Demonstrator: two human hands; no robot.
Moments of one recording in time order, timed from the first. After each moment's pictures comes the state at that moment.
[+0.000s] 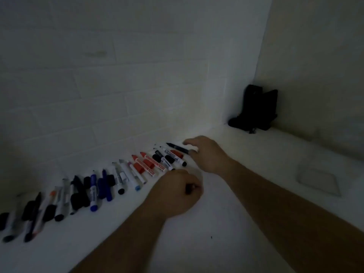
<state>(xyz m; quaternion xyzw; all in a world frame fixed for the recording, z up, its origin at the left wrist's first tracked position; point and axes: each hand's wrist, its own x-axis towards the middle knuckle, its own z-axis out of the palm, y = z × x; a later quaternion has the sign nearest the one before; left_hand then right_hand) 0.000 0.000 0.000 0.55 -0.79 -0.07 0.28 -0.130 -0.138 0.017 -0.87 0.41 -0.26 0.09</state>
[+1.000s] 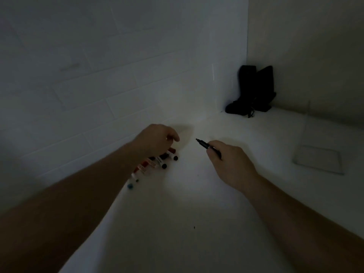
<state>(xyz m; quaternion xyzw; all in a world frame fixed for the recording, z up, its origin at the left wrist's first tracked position) 0.022 -0.097 0.076 0.67 -0.74 0.00 0.08 -0.222 -0.081 0.001 -0.78 0.47 -0.35 0.19</state>
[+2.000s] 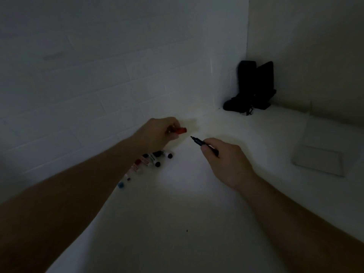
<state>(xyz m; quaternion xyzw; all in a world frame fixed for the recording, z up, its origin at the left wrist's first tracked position) 0.019 -0.114 0.064 0.63 -0.77 -0.01 0.14 -0.222 -0.088 -0.004 -0.77 0.46 -0.38 0.22</state>
